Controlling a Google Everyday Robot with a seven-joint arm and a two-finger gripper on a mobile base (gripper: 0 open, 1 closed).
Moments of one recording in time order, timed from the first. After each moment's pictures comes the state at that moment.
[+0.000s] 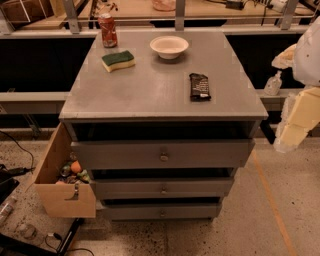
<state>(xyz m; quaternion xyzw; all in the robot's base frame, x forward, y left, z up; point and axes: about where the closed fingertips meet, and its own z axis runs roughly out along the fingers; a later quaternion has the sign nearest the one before) 0.438 -0.216 0.977 -0.60 0.78 -0.04 0.16</state>
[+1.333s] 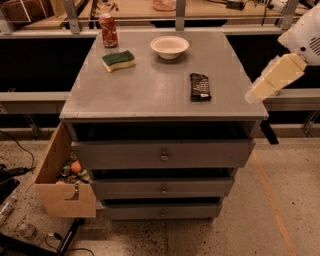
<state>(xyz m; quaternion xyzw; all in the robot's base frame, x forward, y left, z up) 0.533 -0.226 0.989 -0.47 0.83 0.02 0.30</state>
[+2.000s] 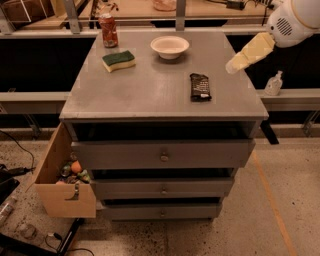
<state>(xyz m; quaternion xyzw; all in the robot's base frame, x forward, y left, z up) 0.630 -0.238 0.979 -0.32 0.90 0.03 0.31</state>
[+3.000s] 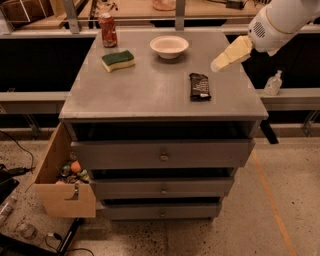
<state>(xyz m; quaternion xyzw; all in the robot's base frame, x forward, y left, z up) 0.659 -0.226 0.946 -0.21 0.94 0.05 0.26</state>
